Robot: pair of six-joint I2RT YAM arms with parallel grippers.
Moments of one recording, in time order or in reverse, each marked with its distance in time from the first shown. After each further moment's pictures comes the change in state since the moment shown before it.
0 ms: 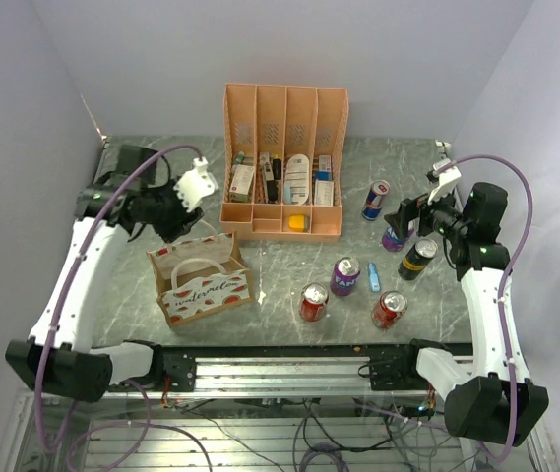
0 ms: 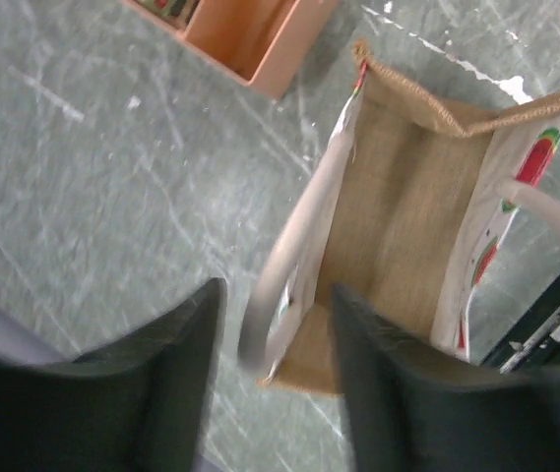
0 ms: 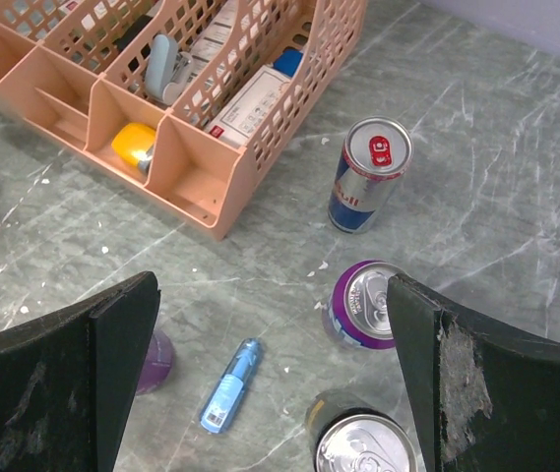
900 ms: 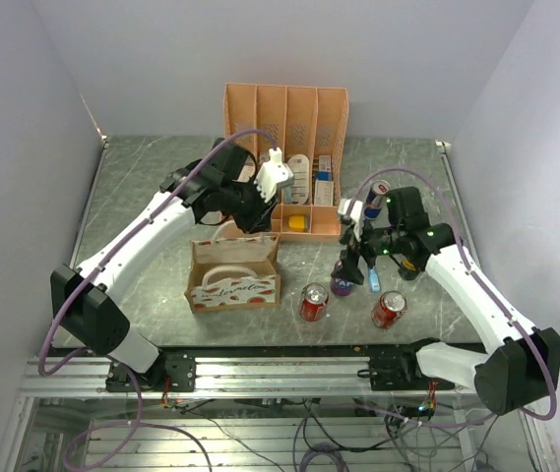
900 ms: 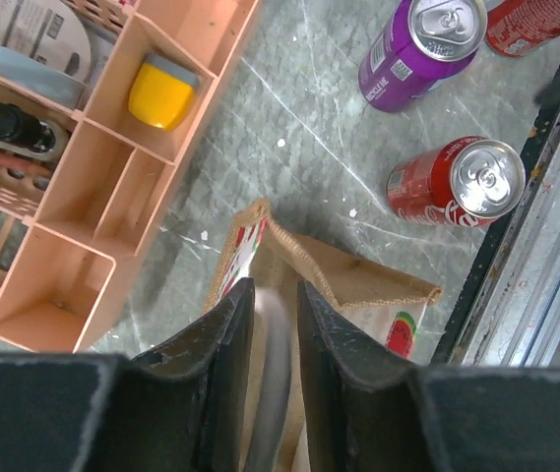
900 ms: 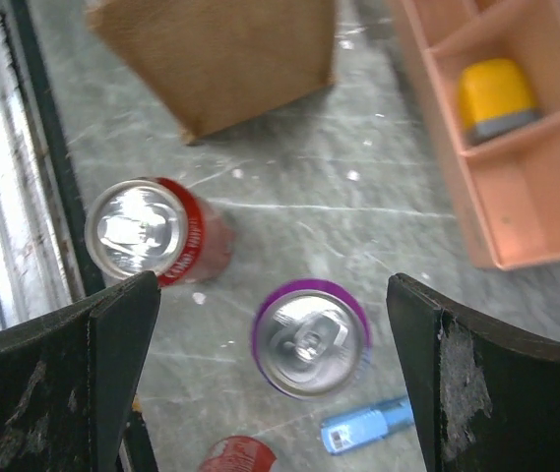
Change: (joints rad) left arm -0.438 0.322 0.082 0.316 0.111 -0.484; right arm 0.463 0.172 0.034 -0.295 -0.127 -0.346
